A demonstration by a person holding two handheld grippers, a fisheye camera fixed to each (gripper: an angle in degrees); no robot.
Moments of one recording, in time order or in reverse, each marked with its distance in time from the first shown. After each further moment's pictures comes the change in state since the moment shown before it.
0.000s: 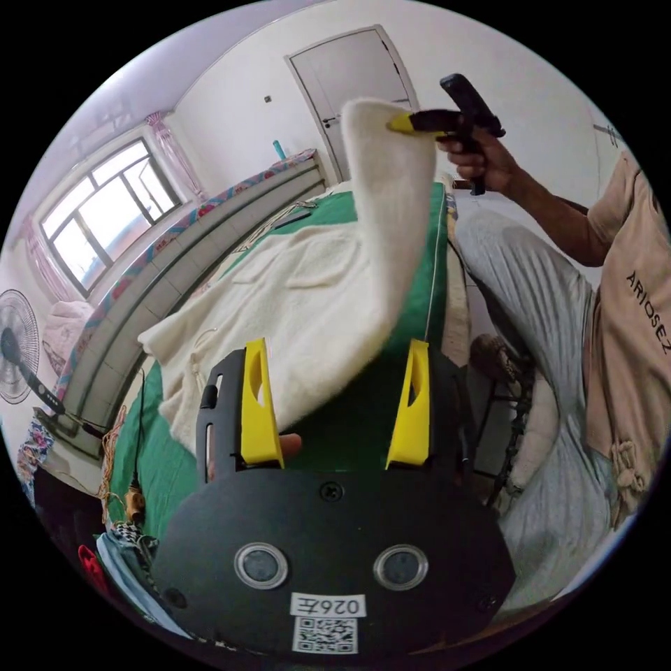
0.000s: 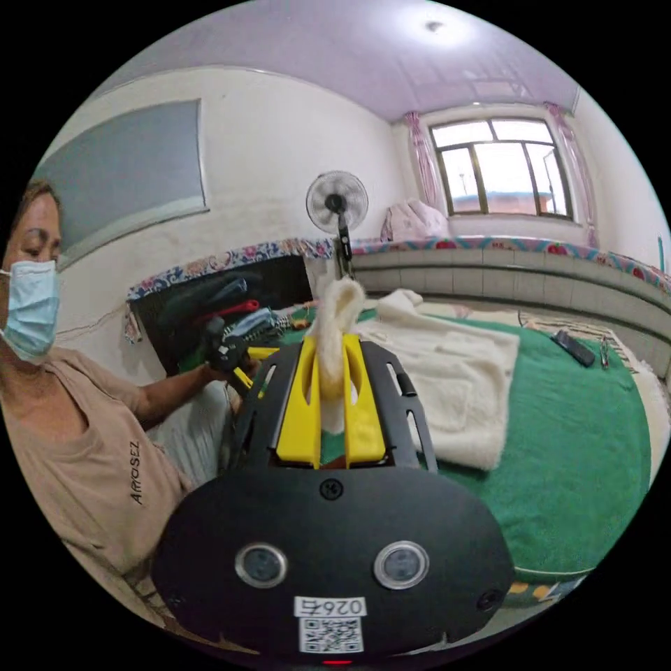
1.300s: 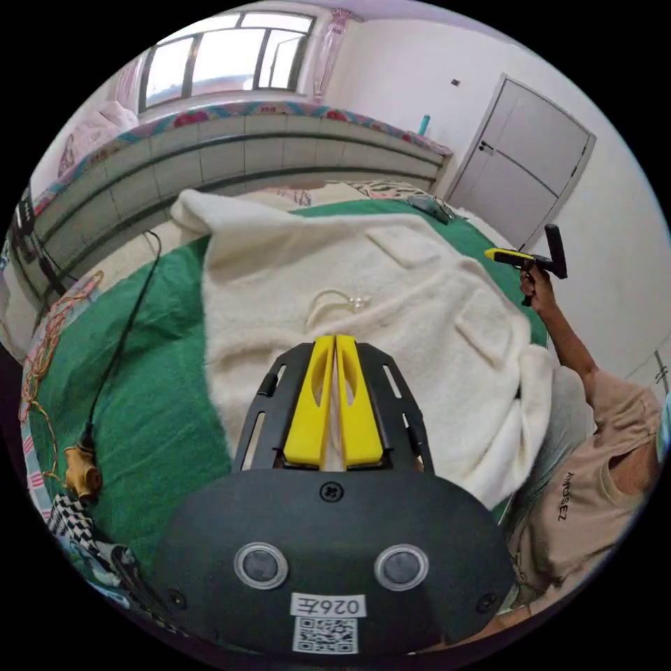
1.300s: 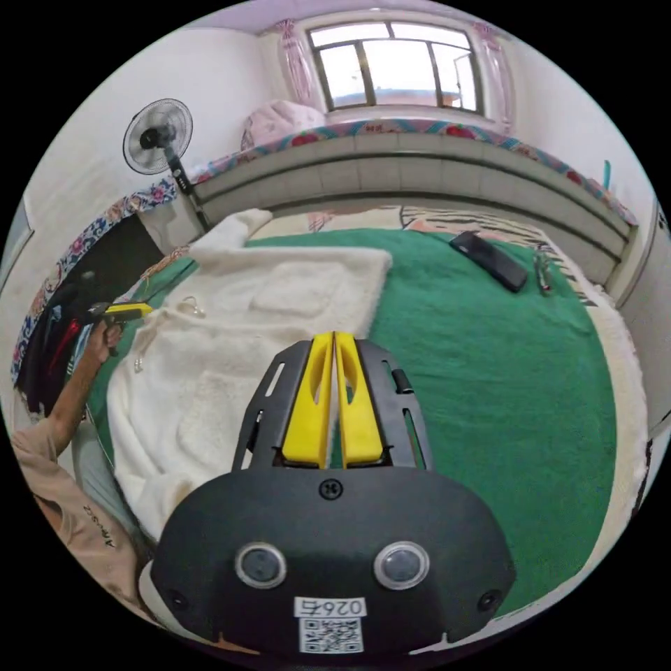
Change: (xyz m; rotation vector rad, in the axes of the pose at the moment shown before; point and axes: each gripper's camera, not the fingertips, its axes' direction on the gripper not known) left arm -0.362 -0.001 0.011 -0.029 0.160 -0.611; right arm 0.343 -0.090 0.061 -0.398 0.454 0.282
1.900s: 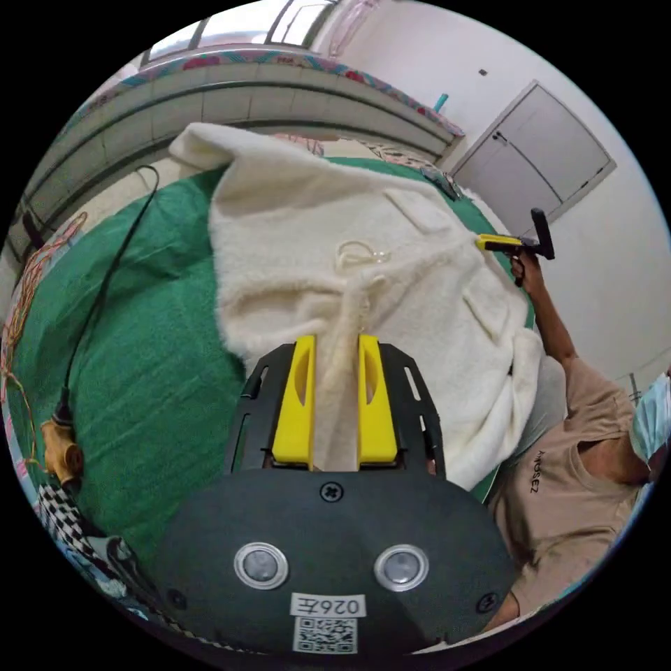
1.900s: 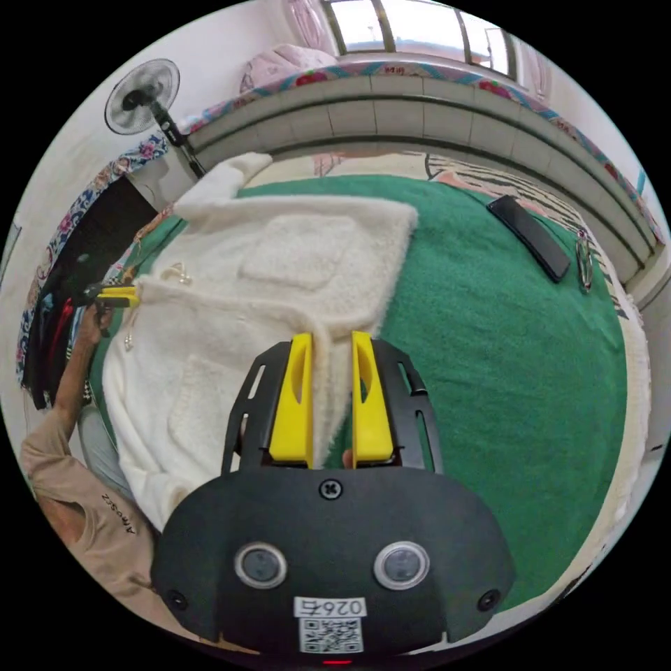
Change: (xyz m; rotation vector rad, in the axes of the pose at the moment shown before) left arm -0.100 -0.033 0.062 -0.203 0.058 -0.151; right arm 0.035 -0.076 0.089 -0.264 -0.086 -0.019
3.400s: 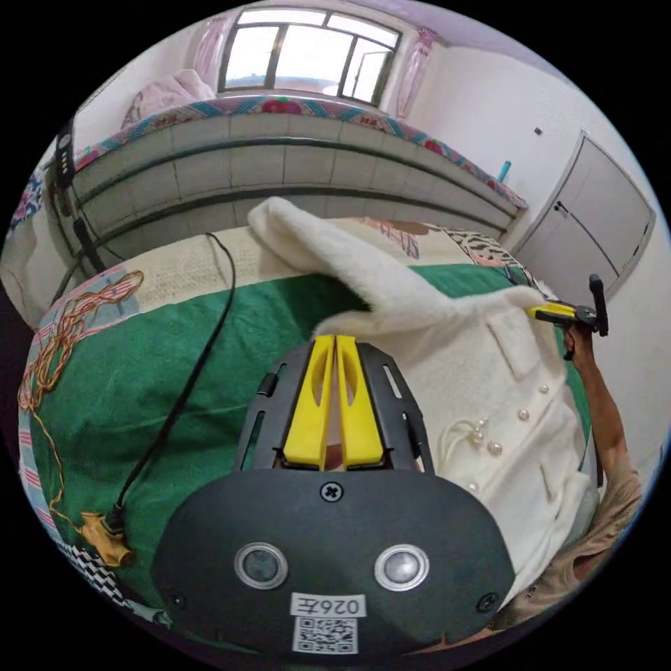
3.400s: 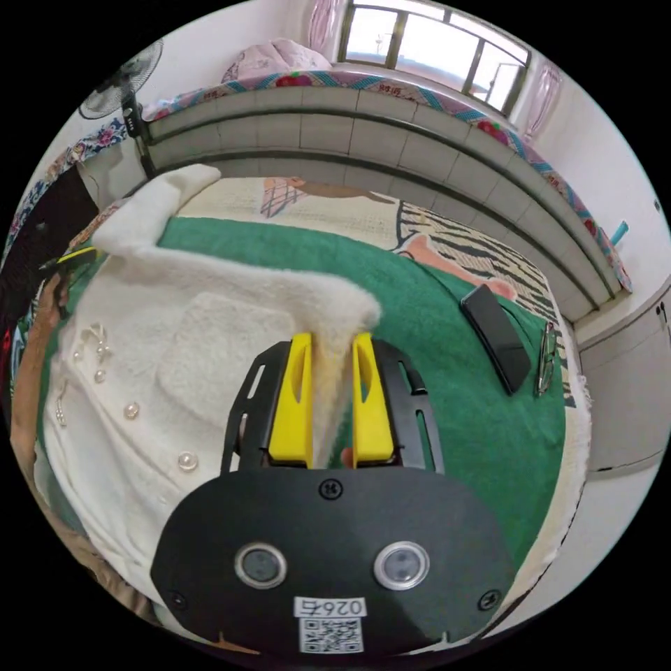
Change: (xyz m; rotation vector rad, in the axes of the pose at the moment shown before) left arm -0.085 -0.173 -0.001 0.209 -0.163 -0.121; right arm 0.059 -0.203 0.039 -0.082 0.302 -0.057
